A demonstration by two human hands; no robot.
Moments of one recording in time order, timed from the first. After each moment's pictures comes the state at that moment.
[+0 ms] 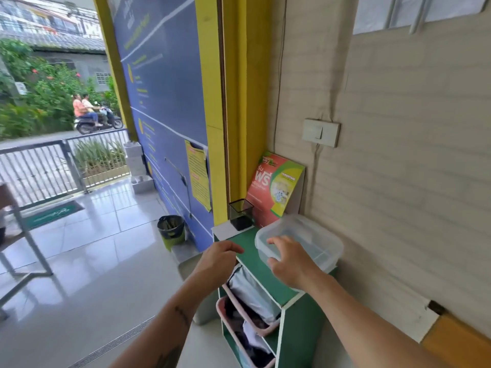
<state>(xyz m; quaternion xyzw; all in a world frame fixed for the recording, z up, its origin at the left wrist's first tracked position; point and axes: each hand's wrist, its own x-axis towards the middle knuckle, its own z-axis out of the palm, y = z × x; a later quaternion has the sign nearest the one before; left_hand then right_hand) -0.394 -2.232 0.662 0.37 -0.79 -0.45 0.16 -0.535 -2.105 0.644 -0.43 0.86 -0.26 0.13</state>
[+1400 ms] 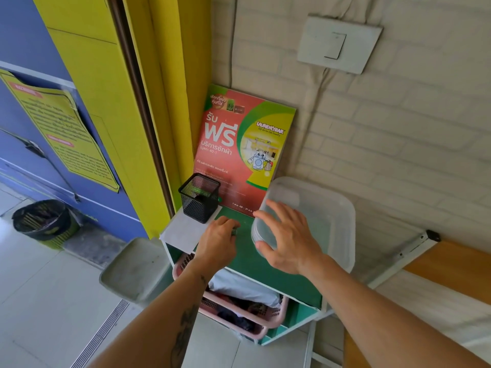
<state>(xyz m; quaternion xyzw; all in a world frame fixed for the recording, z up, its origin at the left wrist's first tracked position) -0.581 -2.425 0.499 0.02 -0.96 -0.28 0.08 -0.609 -2.237 0.553 -0.28 0.95 -0.11 0.01</state>
